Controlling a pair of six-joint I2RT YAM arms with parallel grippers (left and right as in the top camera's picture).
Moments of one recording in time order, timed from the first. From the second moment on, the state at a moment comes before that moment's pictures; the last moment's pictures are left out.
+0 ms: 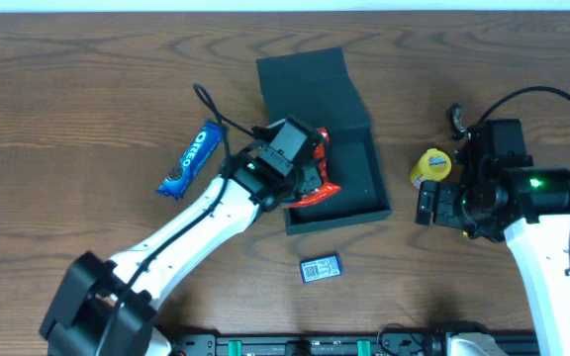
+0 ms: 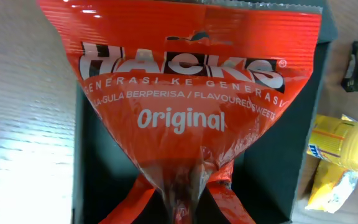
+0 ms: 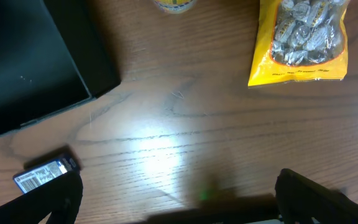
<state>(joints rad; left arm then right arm) -0.72 1.63 1.15 -0.56 0.06 -1.07 0.05 1.21 1.14 -1.32 0.04 0.27</state>
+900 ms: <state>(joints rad) -0.74 1.71 1.16 -0.58 0.05 -1.10 0.05 1.21 1.14 -1.32 0.04 0.27</state>
